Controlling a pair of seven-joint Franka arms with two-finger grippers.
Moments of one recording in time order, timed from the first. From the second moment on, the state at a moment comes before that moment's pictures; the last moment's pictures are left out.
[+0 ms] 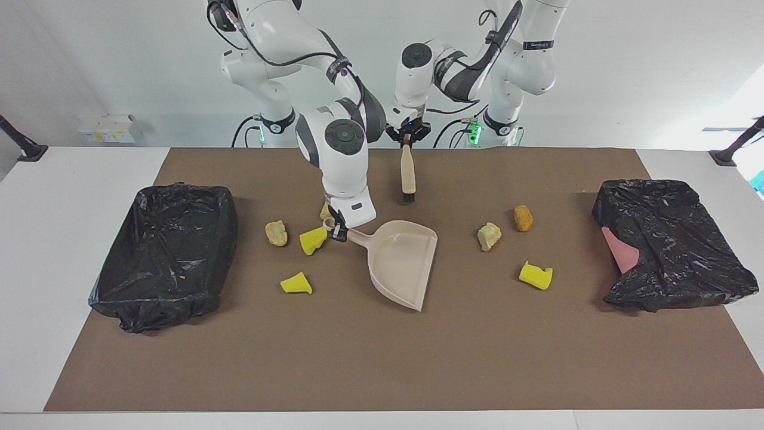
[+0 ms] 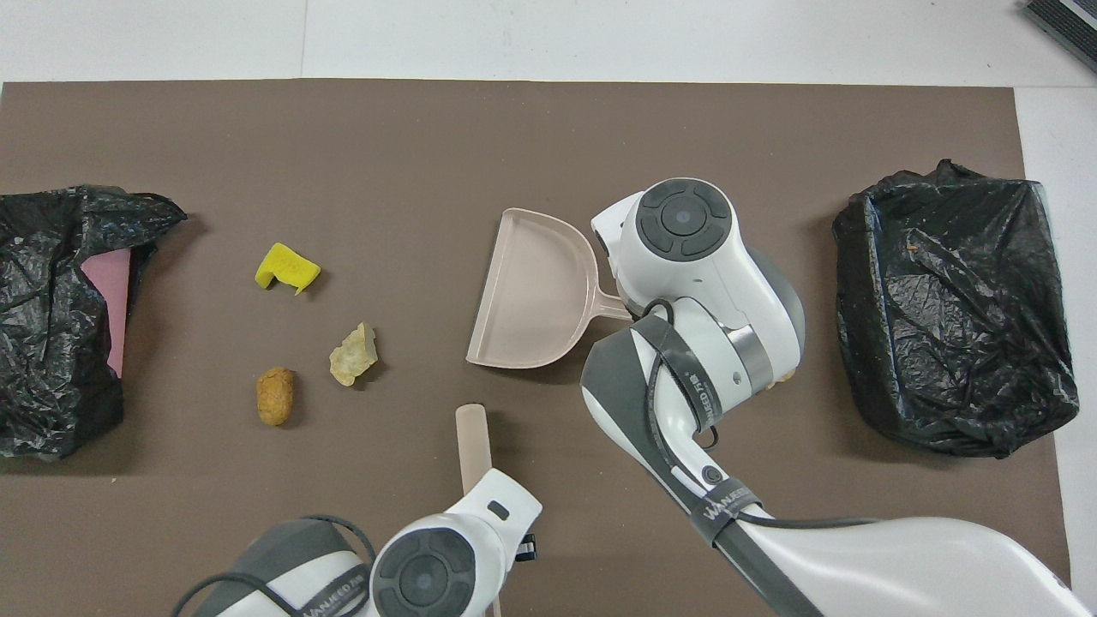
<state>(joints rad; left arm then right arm) -0.84 -0.23 -0.01 -2.43 -0.17 2.10 -0.86 0.35 0.35 0.12 -1.69 -0.11 1.94 -0.78</state>
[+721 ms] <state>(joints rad) -0.35 -0.22 -0.01 -2.36 0.05 1.92 -0.85 0.34 0.35 0.12 -1.69 -0.12 1.94 -0.87</state>
